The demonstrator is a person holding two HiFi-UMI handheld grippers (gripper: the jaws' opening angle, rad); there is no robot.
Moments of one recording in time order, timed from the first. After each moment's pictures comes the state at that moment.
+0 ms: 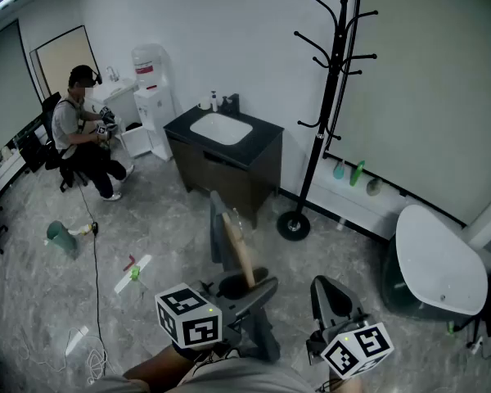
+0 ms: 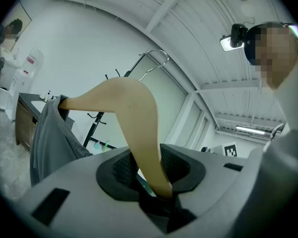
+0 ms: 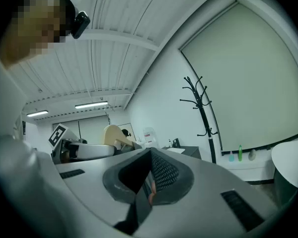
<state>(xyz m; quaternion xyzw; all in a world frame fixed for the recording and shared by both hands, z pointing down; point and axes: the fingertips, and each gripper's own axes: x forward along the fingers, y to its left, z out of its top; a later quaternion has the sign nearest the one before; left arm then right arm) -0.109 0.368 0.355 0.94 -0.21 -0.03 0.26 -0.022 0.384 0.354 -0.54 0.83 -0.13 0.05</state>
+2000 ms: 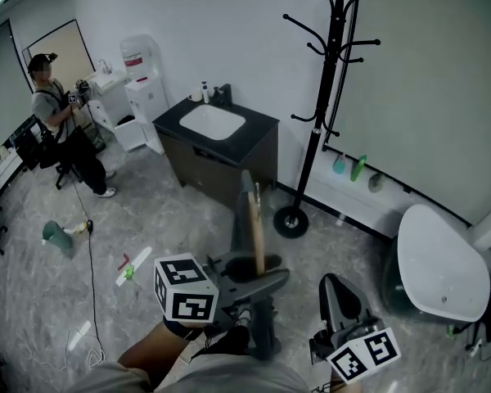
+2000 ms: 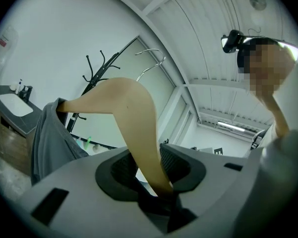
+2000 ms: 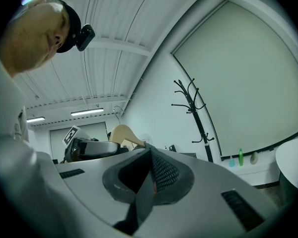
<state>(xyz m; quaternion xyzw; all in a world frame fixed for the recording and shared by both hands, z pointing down) -0.024 0.278 0.348 0.96 -0.08 0.01 0.25 0.051 0.306 0.355 -0.54 0.82 -0.12 0.09</state>
